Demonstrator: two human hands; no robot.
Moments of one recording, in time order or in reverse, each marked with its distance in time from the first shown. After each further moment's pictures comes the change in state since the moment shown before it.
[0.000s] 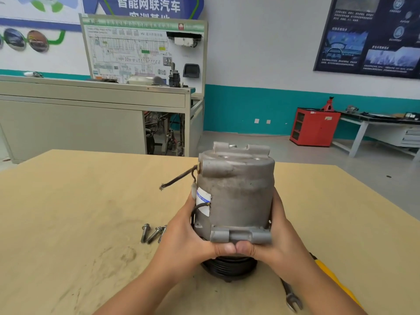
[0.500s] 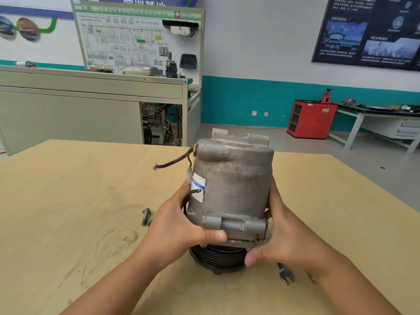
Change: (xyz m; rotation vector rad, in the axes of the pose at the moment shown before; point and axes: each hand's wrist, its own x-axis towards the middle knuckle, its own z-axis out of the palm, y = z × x) left_hand -0.015 0.015 -0.016 -0.061 -0.075 -0.062; right_hand -0.014 -0.013 -0.020 -0.221 -0.252 0.072
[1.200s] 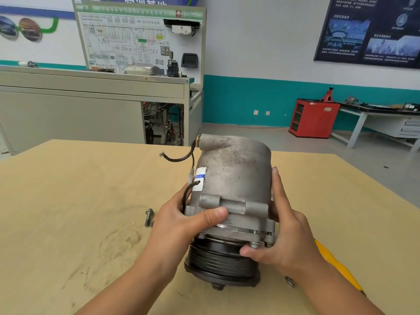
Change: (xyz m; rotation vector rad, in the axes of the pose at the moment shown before) left_hand -0.008 0.015 0.007 -0.353 0.071 -0.045; right_hand -0.005 -0.005 0.024 -0.182 0.366 -0.051
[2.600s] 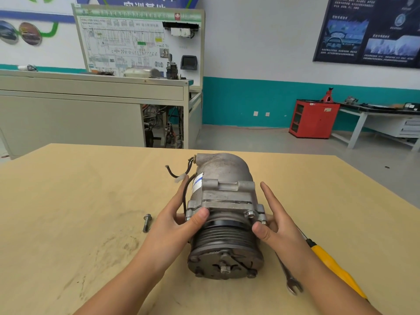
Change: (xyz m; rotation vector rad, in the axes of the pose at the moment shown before) left_hand 0.014 -0.027 -0.022 0.188 0.010 -0.056; right_hand 0.009 0.030 0.010 0.482 -0.155 0.288
